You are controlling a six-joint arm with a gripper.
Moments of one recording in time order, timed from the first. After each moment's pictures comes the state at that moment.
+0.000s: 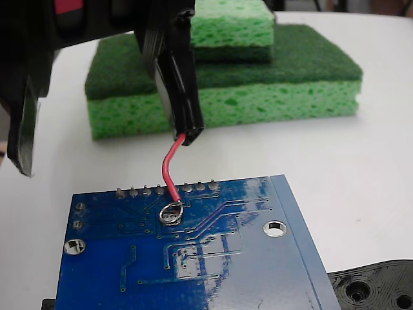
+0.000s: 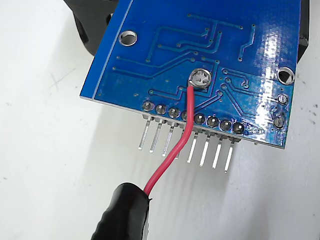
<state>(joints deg) 28.1 101.3 125.8 33.4 -29.7 -25.7</state>
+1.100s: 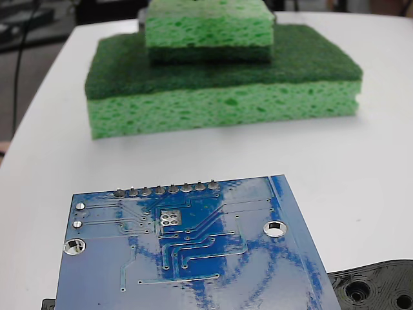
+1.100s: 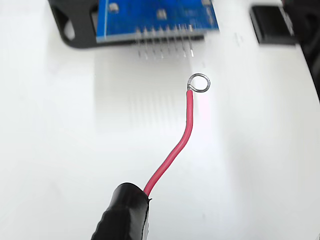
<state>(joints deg) 15.8 157.4 161.4 38.1 -5.3 -0.4</state>
